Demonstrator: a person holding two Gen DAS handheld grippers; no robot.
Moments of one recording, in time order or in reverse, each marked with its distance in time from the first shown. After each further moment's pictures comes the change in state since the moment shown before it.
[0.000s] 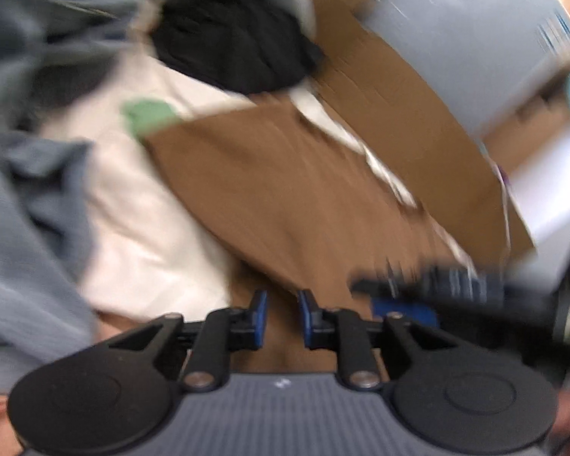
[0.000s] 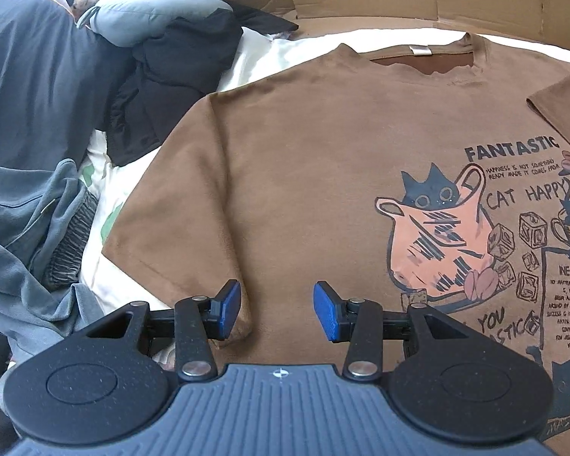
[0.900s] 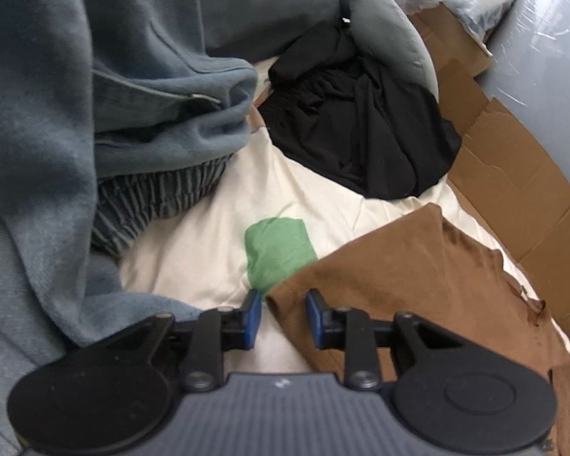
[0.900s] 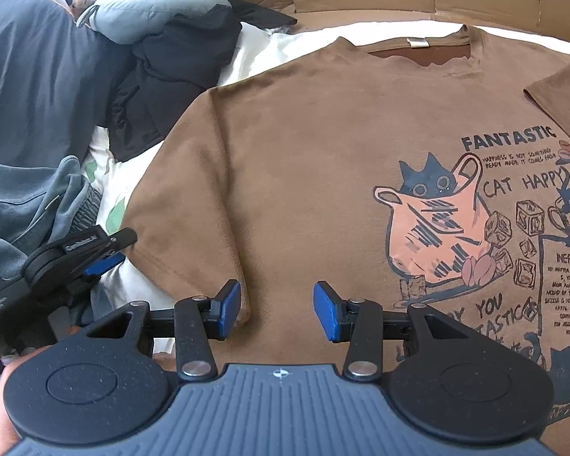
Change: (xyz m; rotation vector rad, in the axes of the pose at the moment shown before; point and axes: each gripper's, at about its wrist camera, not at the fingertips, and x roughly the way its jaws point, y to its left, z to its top) left arm 0.047 0.030 0.065 -0.009 -0.168 0.356; right arm -0.004 -0.001 -0.002 0.027 0.020 0.018
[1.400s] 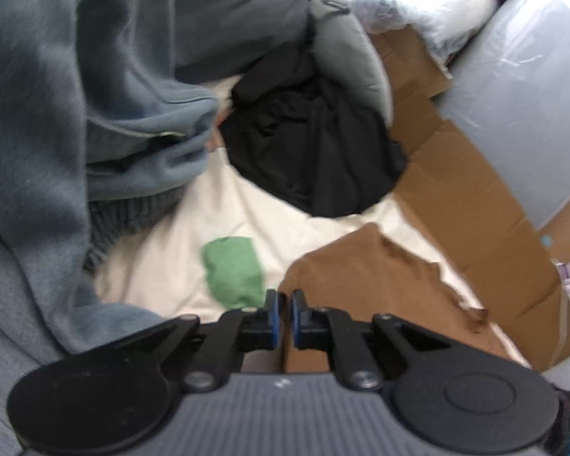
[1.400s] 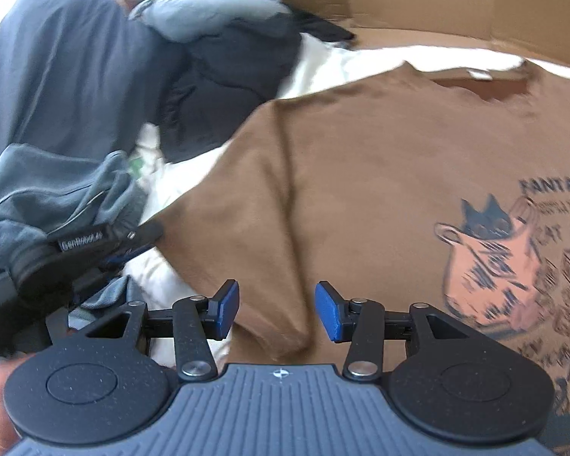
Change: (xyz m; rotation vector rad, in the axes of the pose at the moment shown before) left arm -0.033 0.002 0.017 -0.052 0.015 -0.203; right arm 0.004 0.033 0.012 -0.139 -0.026 0.108
